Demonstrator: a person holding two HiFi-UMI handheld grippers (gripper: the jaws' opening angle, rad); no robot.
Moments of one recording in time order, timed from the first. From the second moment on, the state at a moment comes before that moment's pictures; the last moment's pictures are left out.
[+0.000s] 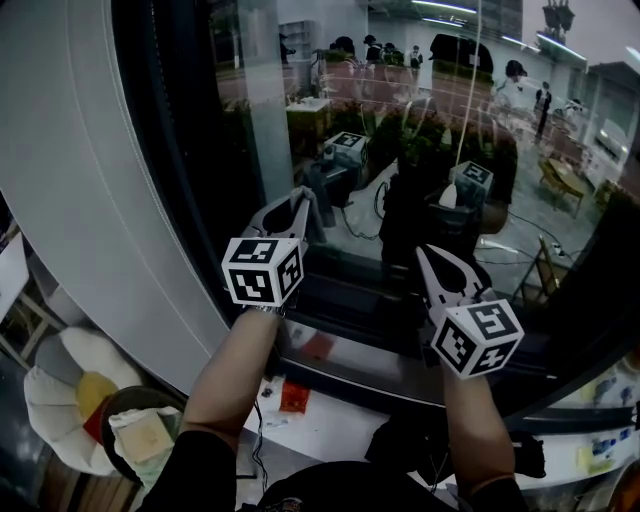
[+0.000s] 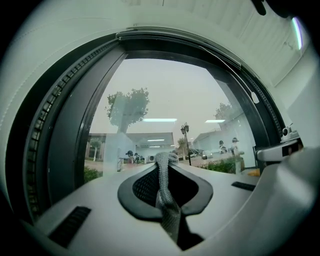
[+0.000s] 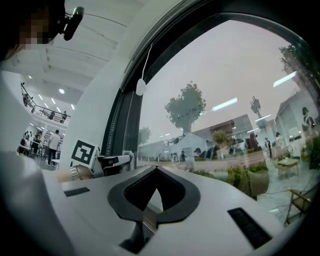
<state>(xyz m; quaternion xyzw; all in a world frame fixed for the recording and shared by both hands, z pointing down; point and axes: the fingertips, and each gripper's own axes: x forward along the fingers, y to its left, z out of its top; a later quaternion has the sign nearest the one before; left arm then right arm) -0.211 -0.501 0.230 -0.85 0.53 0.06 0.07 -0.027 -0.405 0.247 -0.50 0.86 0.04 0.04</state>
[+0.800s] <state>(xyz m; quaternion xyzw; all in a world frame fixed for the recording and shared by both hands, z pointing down) -0.211 -0.500 0.231 -0.85 0.52 0.07 0.07 -0.024 -0.402 0.247 -0.51 0.86 0.04 0.04</state>
